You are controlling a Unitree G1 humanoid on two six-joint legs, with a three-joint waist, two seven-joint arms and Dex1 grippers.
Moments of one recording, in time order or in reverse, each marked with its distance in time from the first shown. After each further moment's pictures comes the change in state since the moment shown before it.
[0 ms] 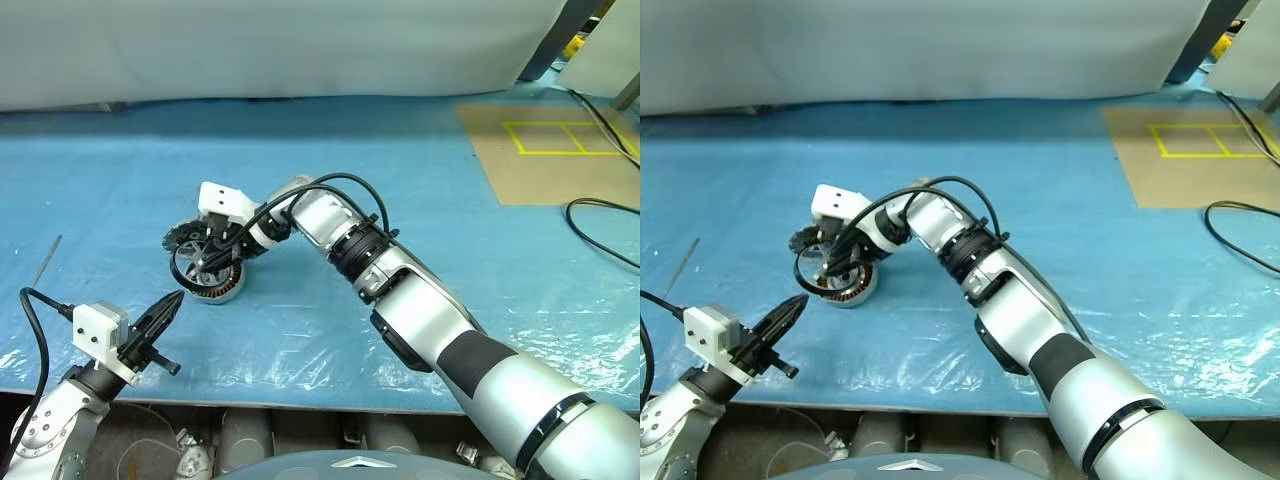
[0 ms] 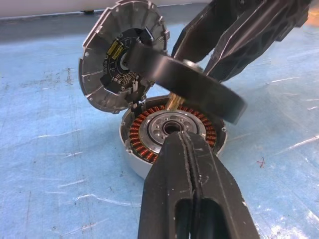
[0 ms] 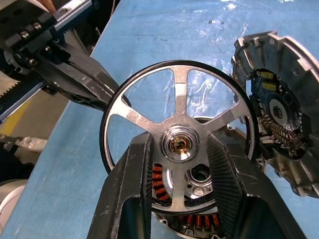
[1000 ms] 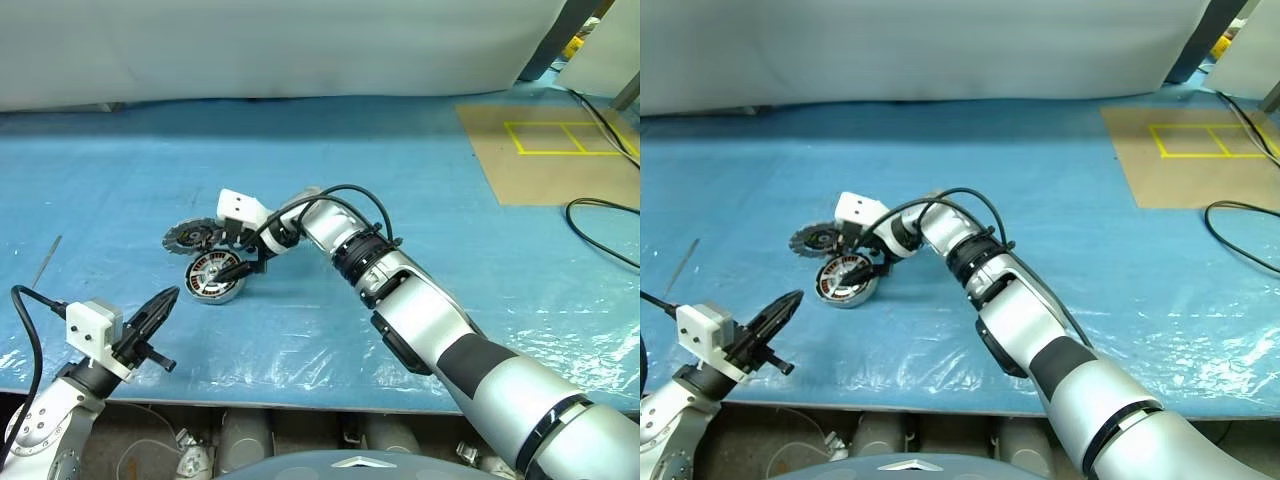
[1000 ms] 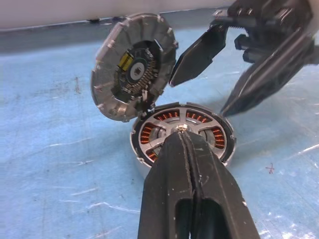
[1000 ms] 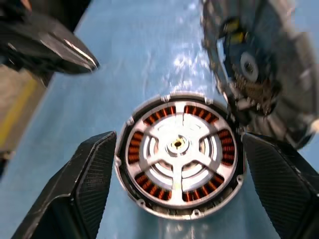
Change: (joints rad) left arm -0.025 0.004 0.039 0.008 -0.012 -0.010 -0.009; right arm 0.024 -0.001 -0.103 0.074 0.010 -0.076 -0.022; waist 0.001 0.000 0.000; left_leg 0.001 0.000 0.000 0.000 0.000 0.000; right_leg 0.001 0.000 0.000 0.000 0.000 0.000
